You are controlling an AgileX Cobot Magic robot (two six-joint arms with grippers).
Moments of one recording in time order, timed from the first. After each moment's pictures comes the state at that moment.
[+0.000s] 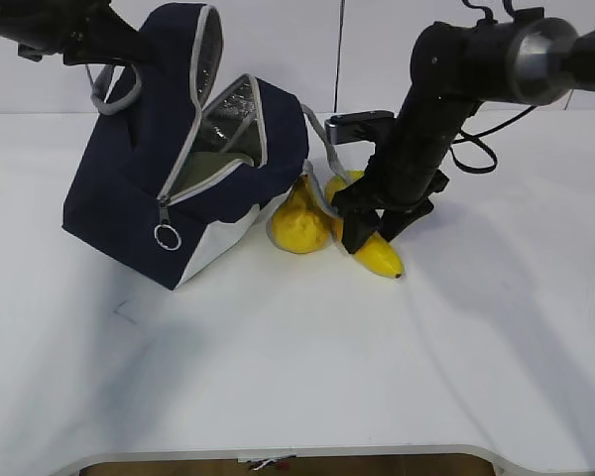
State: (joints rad) left arm -0.07 1.87 -1.60 -1.02 0.88 0.69; right arm 0.28 2.26 -1.83 0.23 1.06 -0.29
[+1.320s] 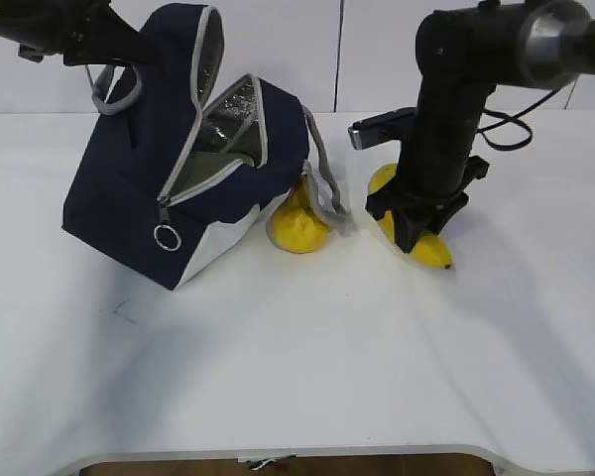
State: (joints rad) left arm -0.07 1.87 -1.60 -1.02 0.89 0.69; right arm 0.28 2.23 -1.85 0.02 1.22 -0.18
